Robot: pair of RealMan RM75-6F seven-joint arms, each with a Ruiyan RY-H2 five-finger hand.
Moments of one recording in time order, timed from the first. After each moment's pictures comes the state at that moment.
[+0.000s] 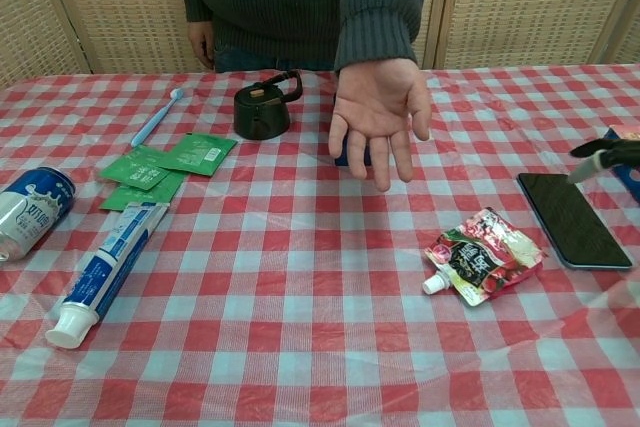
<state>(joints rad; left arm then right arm) -0.06 -1.01 -0.08 -1.69 1.45 1.52 -0.01 0.44 -1.18 0.01 -1.57 -1.57 1.00 0.15</state>
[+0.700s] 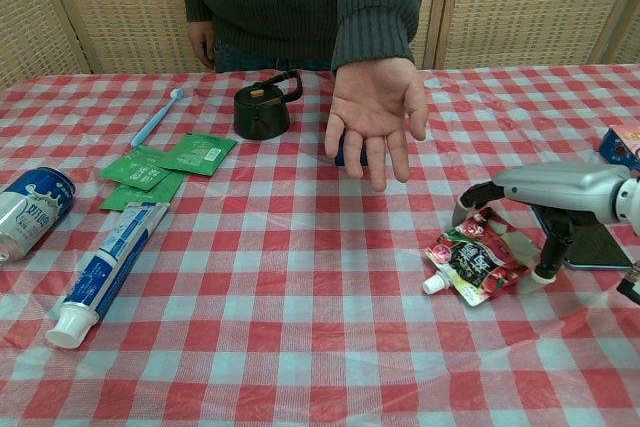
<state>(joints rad) -0.08 -1.01 -0.10 -1.67 1.39 1.46 -0.03 0.66 -1.46 0.09 -1.37 -1.39 0.75 -0.02</state>
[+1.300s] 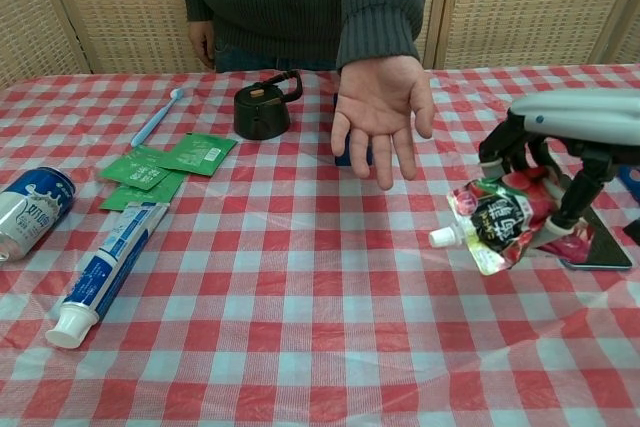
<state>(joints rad) -0.08 -1.00 -0.09 -1.68 1.41 1.48 -0.04 0.63 -1.23 0.10 -1.69 -1.46 0.91 -0.07</state>
